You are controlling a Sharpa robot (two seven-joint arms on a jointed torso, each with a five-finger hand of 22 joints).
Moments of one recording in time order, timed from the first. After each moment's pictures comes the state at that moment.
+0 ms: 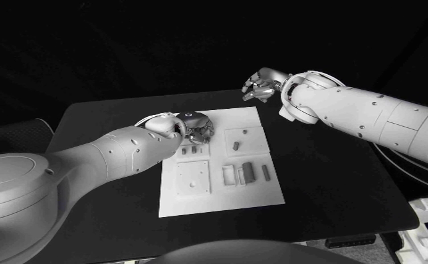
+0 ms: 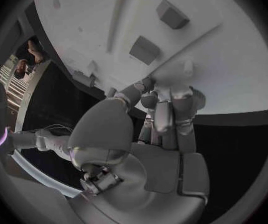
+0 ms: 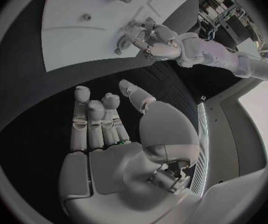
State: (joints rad) left arm 1.13 -0.31 -0.24 0.79 -1.48 -0.23 0.15; left_hand 1.12 -0.05 0.48 -0.27 0.17 0.85 0.05 0.31 0.40 1.12 -0.05 1.11 0.83 1.28 -0.13 1.35 1.17 0.05 1.41 -0.23 0.79 1.31; right arm 1.26 -0.60 -0.06 1.10 -1.14 -0.18 -0.06; right_hand 1.03 -0.04 0.51 -0.29 0.26 0.82 0.16 0.21 0.55 1.05 0.05 1.15 0.86 1.04 -0.04 1.44 0.84 0.25 1.03 0.04 0.84 1.31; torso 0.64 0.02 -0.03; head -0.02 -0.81
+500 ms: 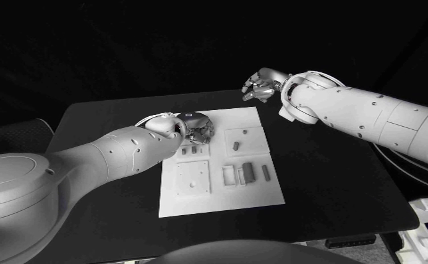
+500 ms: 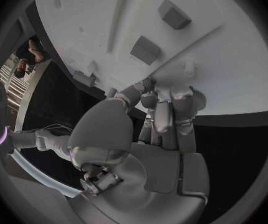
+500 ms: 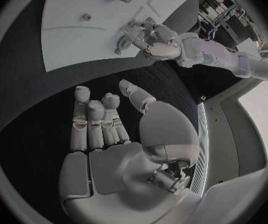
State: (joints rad) left arm 1.13 -0.31 -0.24 0.79 -1.47 -0.22 0.15; left_hand 1.13 -0.04 0.48 -0.27 0.17 0.85 0.05 0.31 0.40 1.12 -0.05 1.11 0.84 1.28 -0.13 1.36 1.18 0.05 1.41 -0.23 0.79 1.31; right arm 1.26 -0.60 -0.06 1.10 -1.14 -0.18 -0.06; right_hand 1.03 -0.04 0.51 -0.29 0.26 0.82 0.16 0.21 0.55 1.05 0.06 1.15 0.86 1.04 -0.04 1.44 0.84 0.25 1.03 0.04 0.84 1.31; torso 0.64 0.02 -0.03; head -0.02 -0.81
